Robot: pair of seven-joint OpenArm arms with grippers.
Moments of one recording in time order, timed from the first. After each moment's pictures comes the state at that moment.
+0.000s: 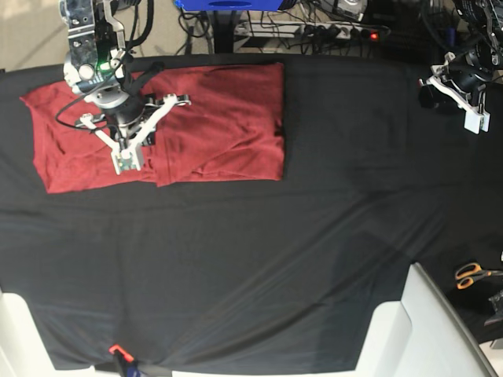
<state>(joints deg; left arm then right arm) 23.8 -18.5 -39.5 83.0 -39.2 -34.6 52.1 -22.5 2.5 -4.9 102.1 1.0 5.9 -41.3</state>
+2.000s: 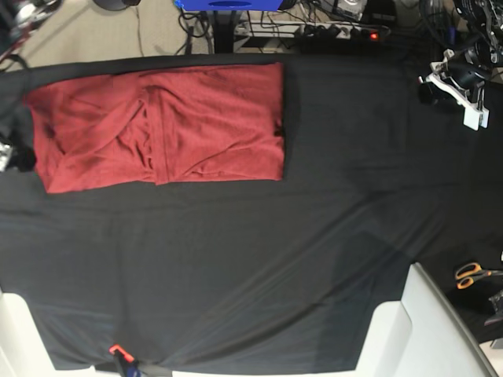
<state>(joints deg) 24.1 -18.5 -39.6 81.7 -39.0 -34.6 51.9 3.3 18.6 54.1 63.5 36.9 39.9 -71.9</state>
